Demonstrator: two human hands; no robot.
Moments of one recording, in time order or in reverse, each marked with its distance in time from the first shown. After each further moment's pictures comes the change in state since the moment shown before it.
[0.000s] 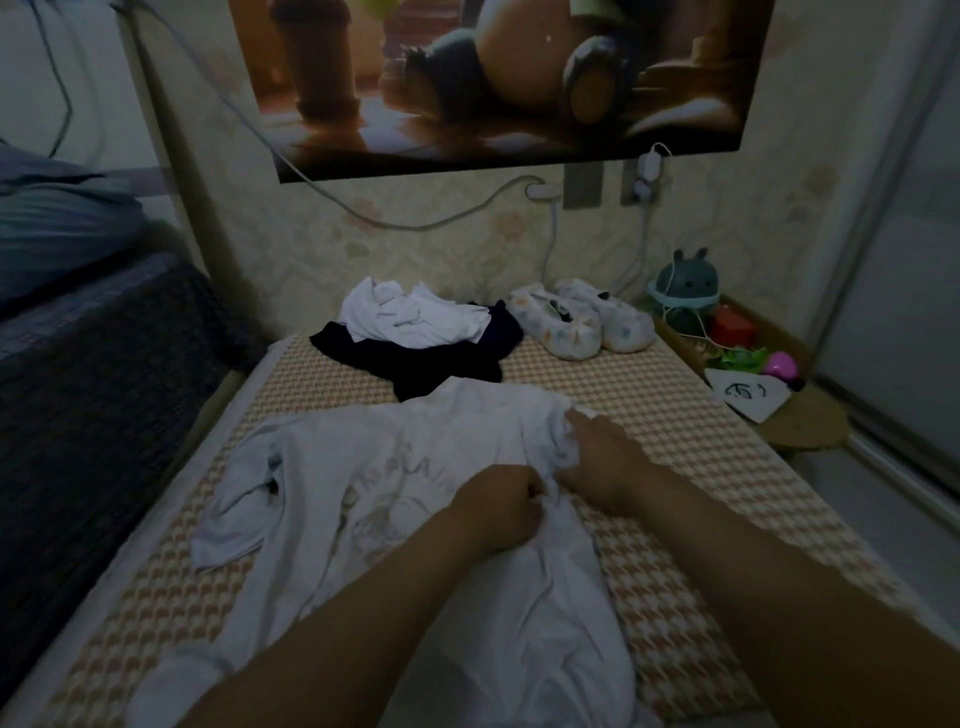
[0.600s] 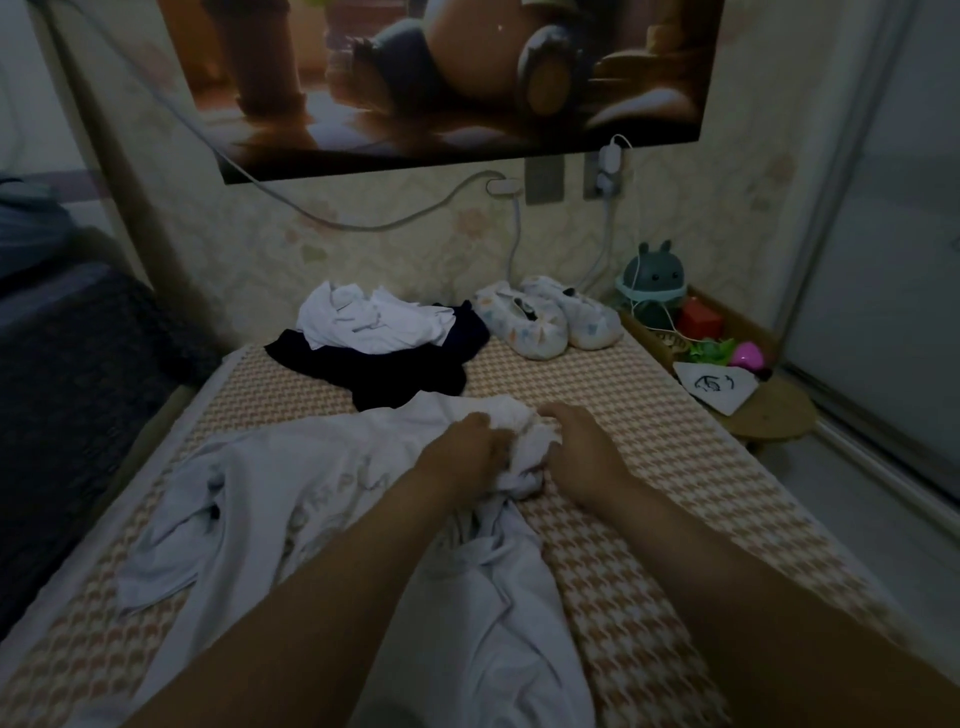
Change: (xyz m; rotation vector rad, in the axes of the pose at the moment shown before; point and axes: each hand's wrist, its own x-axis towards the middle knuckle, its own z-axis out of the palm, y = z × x) left_hand 0.075 -0.024 -0.007 0.143 0.071 0.137; right_hand -0.006 0.011 -0.004 0.392 0.312 -0.093
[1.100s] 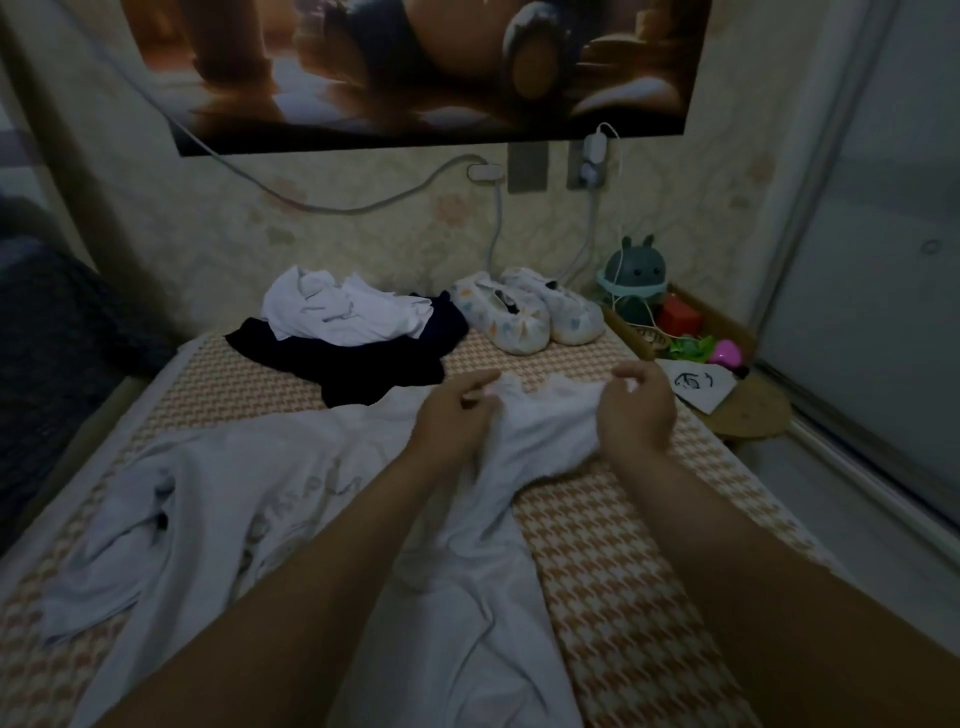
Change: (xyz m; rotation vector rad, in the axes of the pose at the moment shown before) left_hand 0.019 0.020 -0.017 -0.853 0.409 -0.193; right_hand 0.027 -0.003 -0.042 0.302 0.731 0.446
